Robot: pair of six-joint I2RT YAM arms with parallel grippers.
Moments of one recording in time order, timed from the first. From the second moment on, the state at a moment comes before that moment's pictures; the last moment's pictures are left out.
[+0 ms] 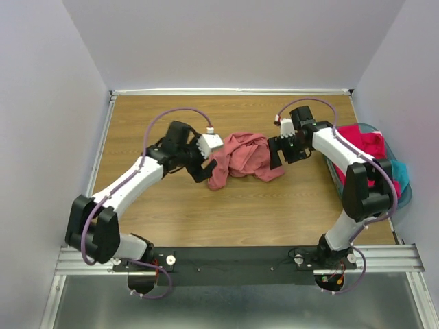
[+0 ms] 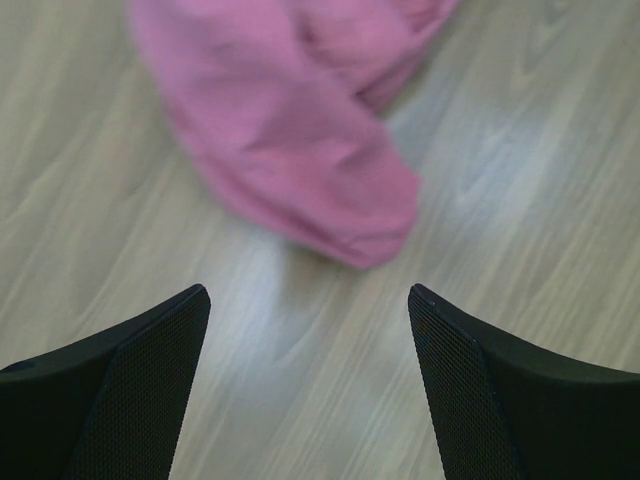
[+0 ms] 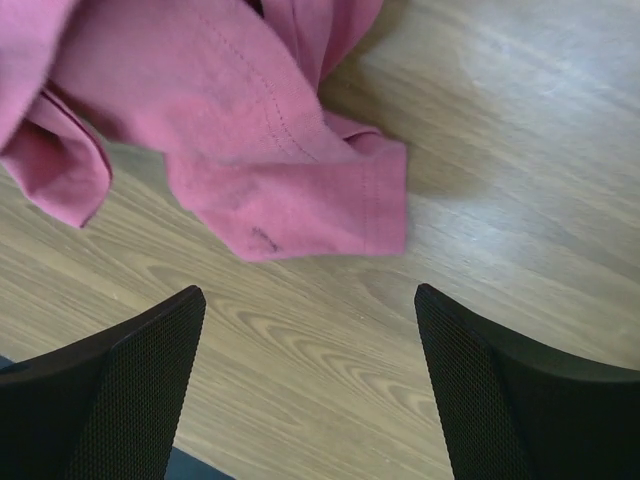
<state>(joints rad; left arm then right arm) -0.40 1.34 1.01 -0.47 0.47 0.48 0.23 1.71 1.28 -0.75 -0.29 -0.10</state>
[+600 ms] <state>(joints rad) -0.61 1.70 1.01 -0.33 0.25 0.38 0.25 1.87 1.23 -0.58 -0.22 -0.10</state>
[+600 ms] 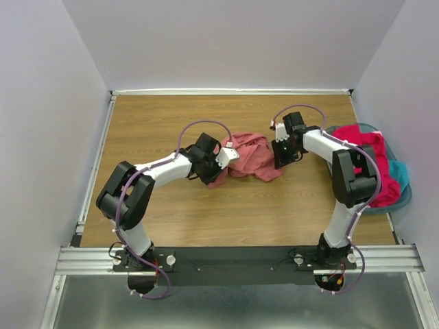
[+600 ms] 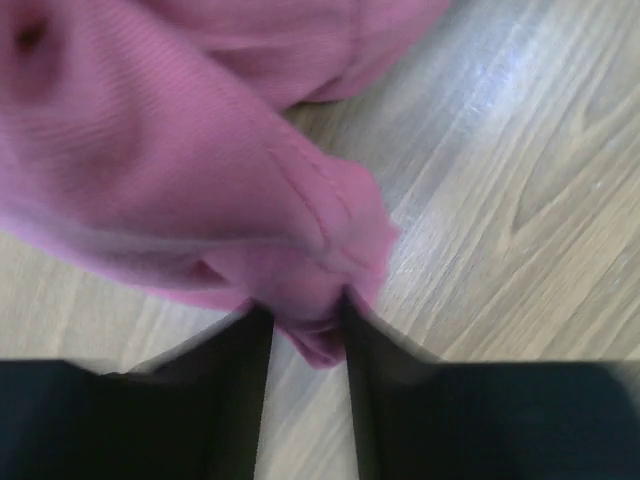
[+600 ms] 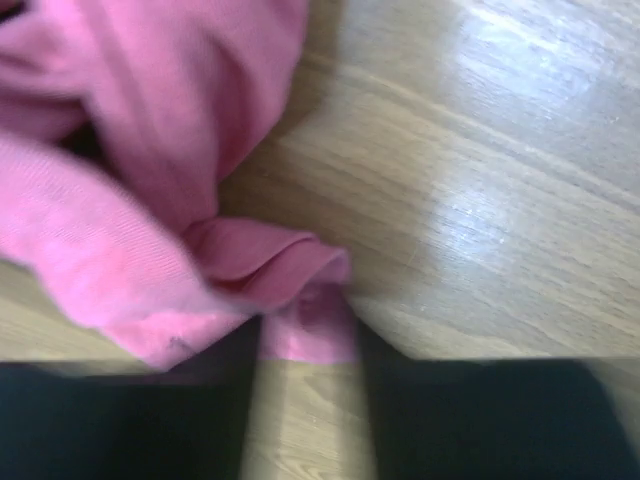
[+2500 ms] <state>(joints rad) -0.54 1.36 1.01 -0.61 0.44 0.61 0.12 1.67 1.36 -0.74 -0.32 -0.26</state>
